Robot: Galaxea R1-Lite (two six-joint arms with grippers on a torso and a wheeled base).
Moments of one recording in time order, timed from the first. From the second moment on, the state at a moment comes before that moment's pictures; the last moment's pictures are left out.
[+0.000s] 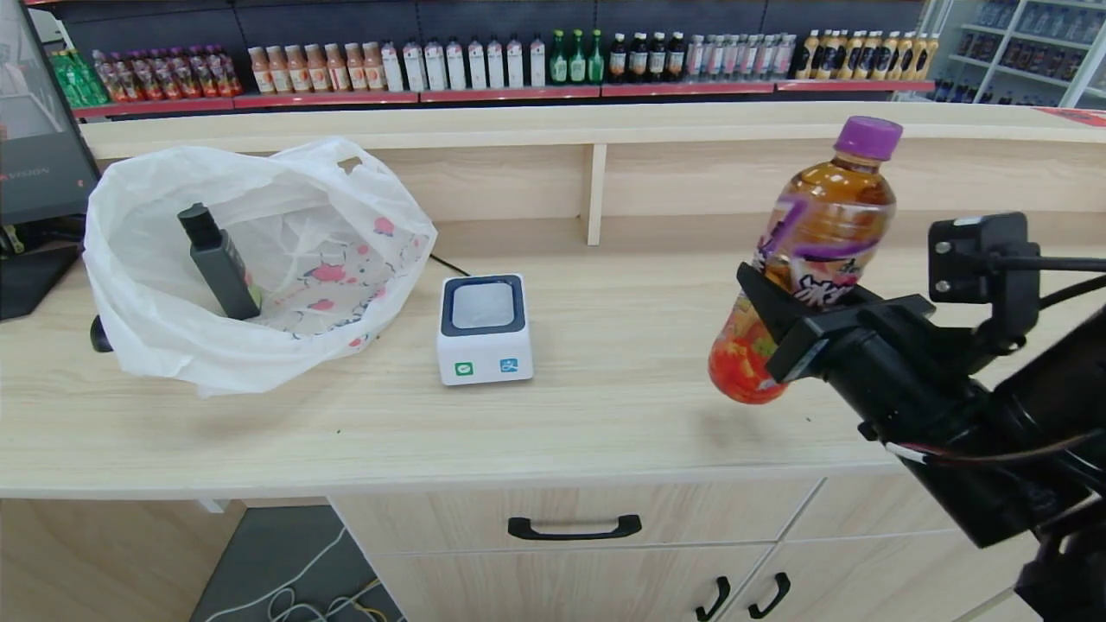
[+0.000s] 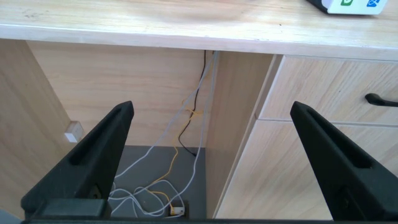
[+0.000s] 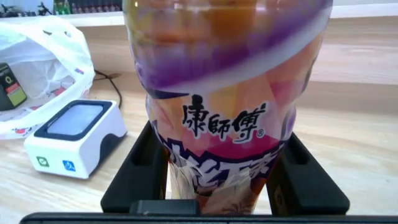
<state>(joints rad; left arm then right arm) 0.00 0.00 0.00 0.00 0.00 0.00 0.61 1.64 -0.47 -1.49 -0.27 -0.09</state>
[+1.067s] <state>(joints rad) 0.00 0.00 0.00 0.00 0.00 0.00 0.63 1.24 -0.03 -1.48 -0.12 -0.24</state>
